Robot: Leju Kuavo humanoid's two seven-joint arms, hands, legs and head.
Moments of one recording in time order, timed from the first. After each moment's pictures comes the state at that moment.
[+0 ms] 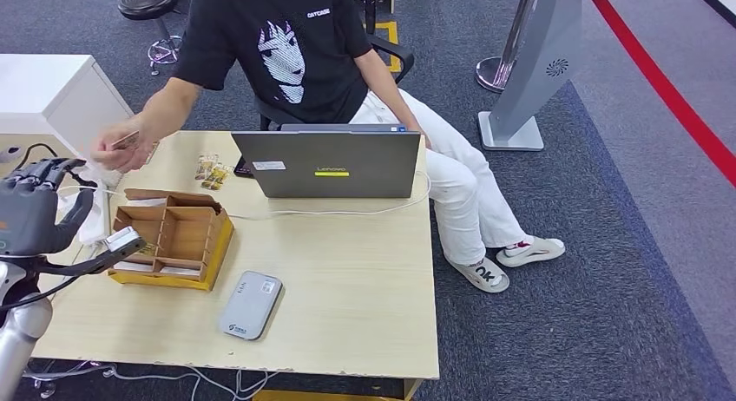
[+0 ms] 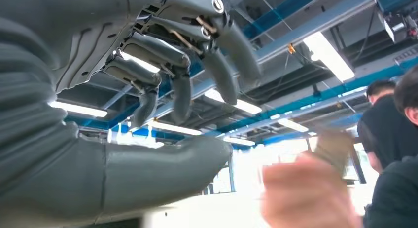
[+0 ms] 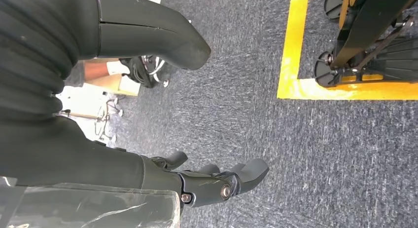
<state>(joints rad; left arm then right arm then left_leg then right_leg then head) -0.28 0.56 0.10 -1.31 -1.03 0.62 -0.31 -0.04 -0.05 -0.42 -0.19 0.49 -0.03 0.08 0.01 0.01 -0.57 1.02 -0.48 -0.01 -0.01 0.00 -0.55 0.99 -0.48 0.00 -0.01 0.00</state>
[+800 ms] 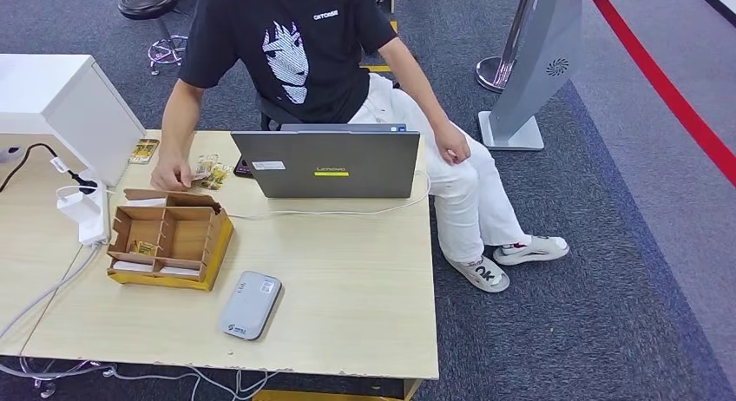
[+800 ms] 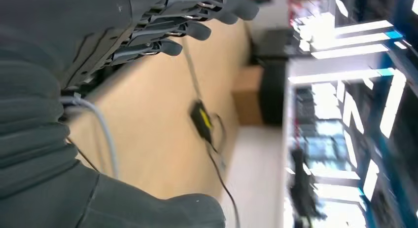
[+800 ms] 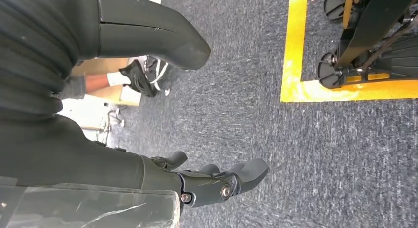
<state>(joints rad) 0.04 -0.01 1.00 -1.45 0.37 0.18 -0.63 -0.03 -0.03 -0.50 -0.19 0.54 -0.05 0.07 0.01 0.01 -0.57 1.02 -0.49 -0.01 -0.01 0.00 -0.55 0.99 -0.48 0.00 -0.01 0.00</state>
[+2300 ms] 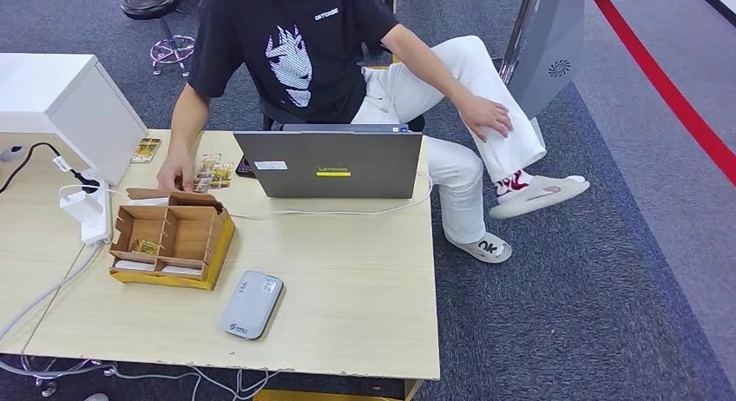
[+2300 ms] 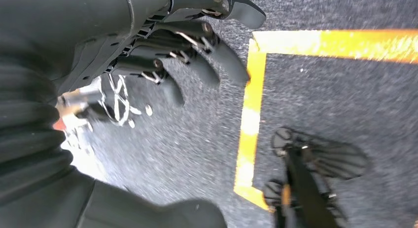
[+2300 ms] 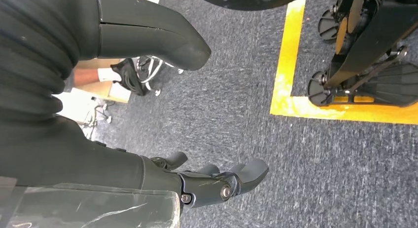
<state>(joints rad) 0.03 0.05 0.59 -0.27 -0.07 0.03 0.02 0.03 -0.03 -0.36 -0.25 0.38 0.02 0.03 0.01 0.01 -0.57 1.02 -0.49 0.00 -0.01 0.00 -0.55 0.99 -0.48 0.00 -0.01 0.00</state>
